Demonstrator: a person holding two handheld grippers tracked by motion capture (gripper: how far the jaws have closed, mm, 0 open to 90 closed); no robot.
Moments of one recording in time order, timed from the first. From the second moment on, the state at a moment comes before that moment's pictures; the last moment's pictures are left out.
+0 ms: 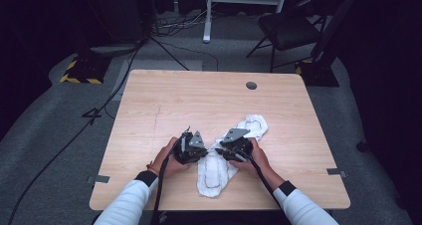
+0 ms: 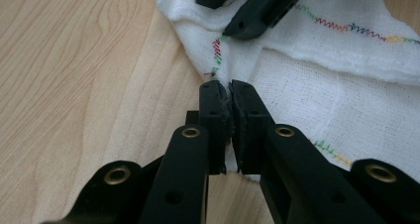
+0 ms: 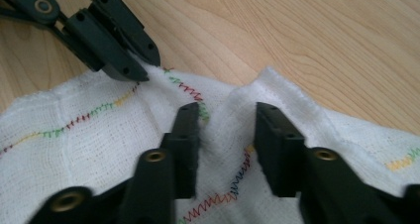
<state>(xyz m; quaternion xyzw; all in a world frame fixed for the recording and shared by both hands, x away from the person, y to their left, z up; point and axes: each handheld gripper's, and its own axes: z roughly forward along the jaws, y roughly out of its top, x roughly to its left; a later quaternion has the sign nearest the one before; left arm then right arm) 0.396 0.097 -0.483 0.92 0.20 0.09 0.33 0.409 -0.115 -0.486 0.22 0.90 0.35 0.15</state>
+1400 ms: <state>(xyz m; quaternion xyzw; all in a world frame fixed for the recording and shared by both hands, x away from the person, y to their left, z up) 0.388 0.088 -0.464 0.89 0.23 0.13 0.38 0.324 -0.310 -0.462 0.37 0.83 0.36 0.21</state>
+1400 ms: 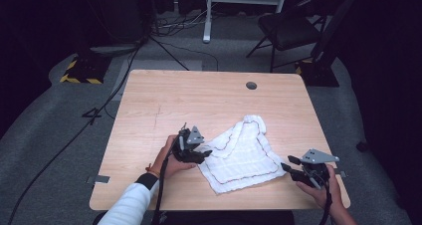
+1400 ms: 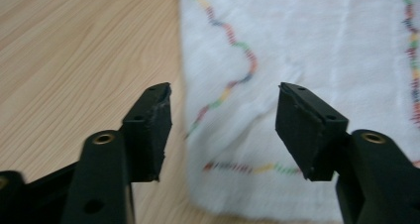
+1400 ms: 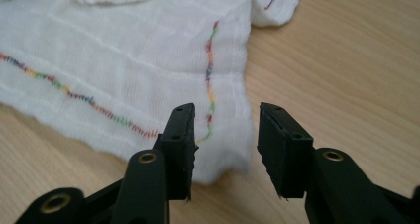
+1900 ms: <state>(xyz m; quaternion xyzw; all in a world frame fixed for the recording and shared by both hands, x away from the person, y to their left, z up) 0.406 0.031 -0.487 0.93 0.16 0.10 0.33 0.360 -0.308 -0.487 0.34 0.87 0.31 0.18</state>
